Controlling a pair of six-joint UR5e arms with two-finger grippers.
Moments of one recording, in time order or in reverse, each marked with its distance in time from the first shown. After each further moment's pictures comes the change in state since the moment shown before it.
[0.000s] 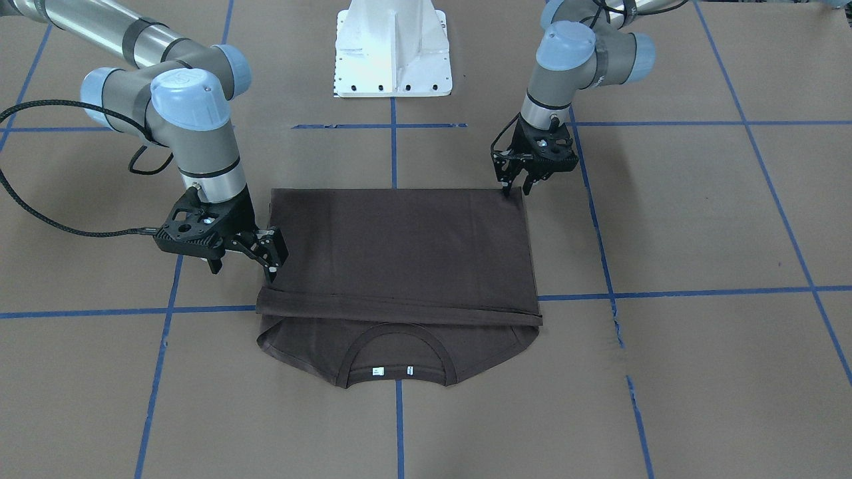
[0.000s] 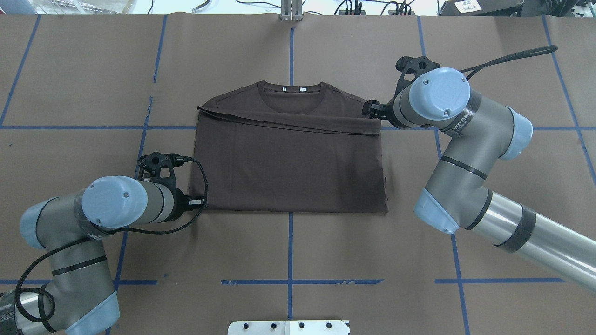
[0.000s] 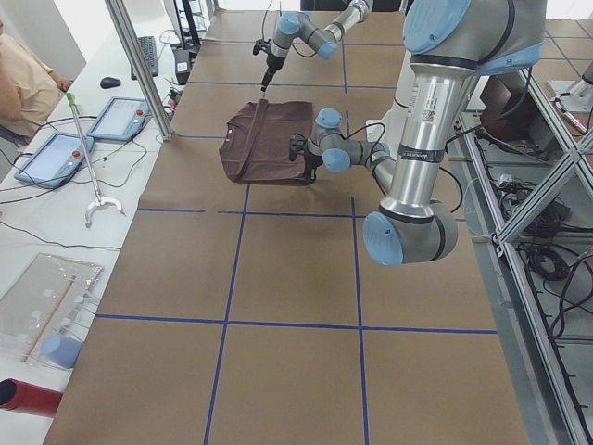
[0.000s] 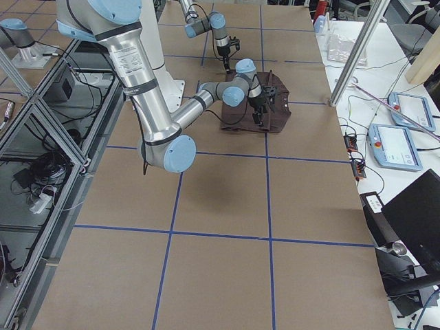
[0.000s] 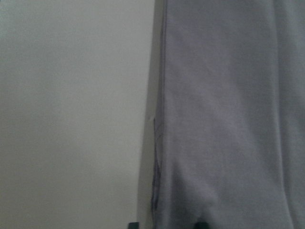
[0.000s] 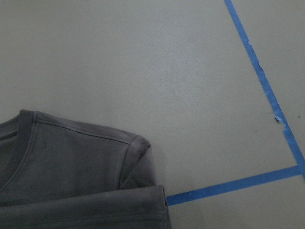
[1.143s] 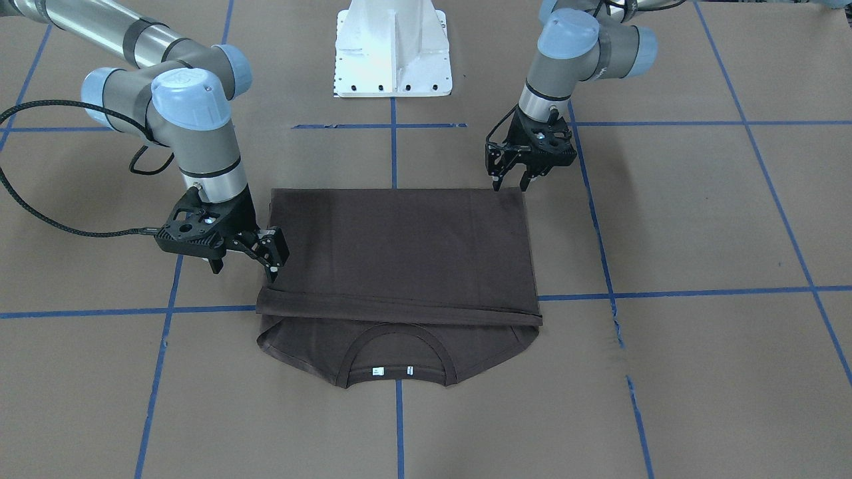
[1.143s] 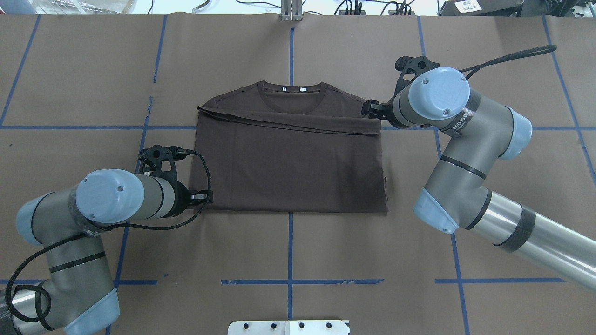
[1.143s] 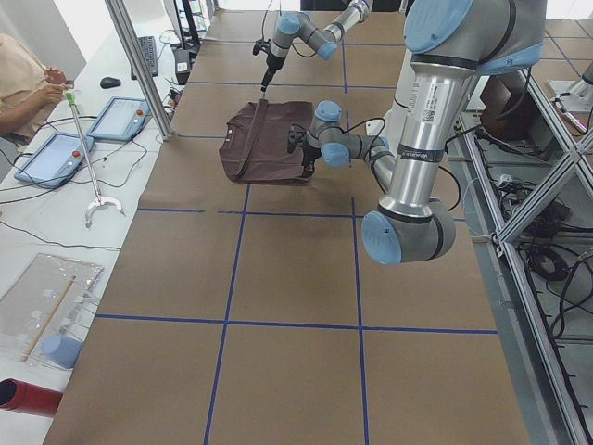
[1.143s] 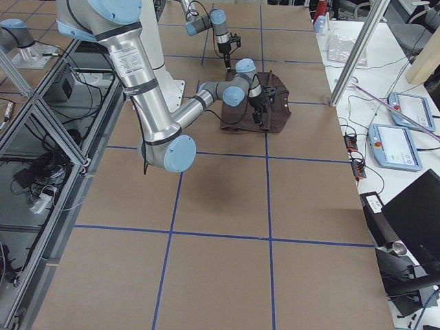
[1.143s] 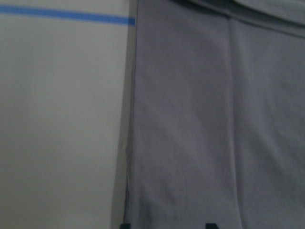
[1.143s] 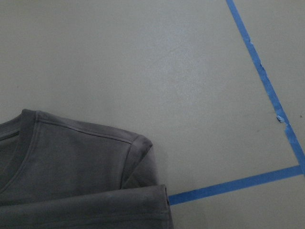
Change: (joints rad) left arm -0.014 -0.009 -0.033 -0.002 -0.012 0.005; right arm 0.000 0.002 0.000 0.000 0.002 0.000
